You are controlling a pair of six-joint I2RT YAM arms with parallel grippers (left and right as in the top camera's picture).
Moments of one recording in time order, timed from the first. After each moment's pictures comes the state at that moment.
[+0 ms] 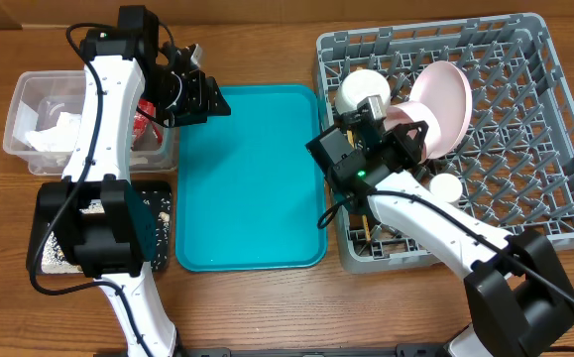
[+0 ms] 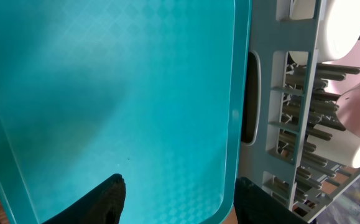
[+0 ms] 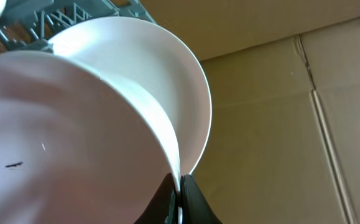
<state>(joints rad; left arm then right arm) 0.02 2.12 2.02 -1.34 0.55 -0.05 0.62 1.73 1.13 -0.59 1.38 -0.07</state>
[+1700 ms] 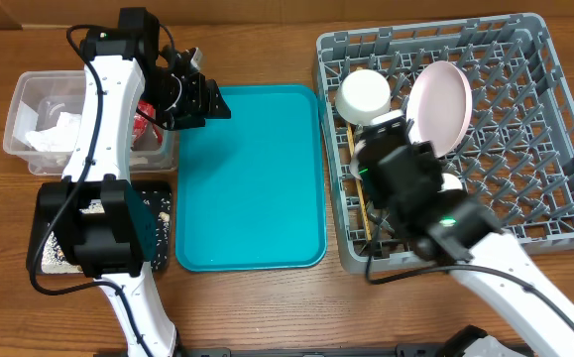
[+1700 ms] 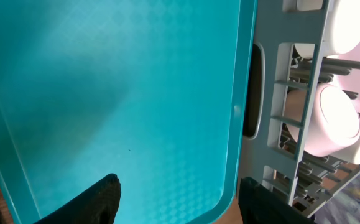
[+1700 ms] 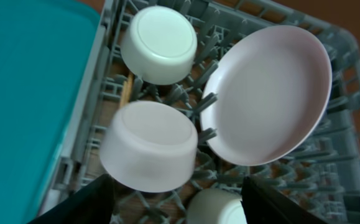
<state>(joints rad) 0.02 2.12 2.02 -1.37 0.54 -0.05 0.61 1.24 1.13 -0.80 0.51 0.13</state>
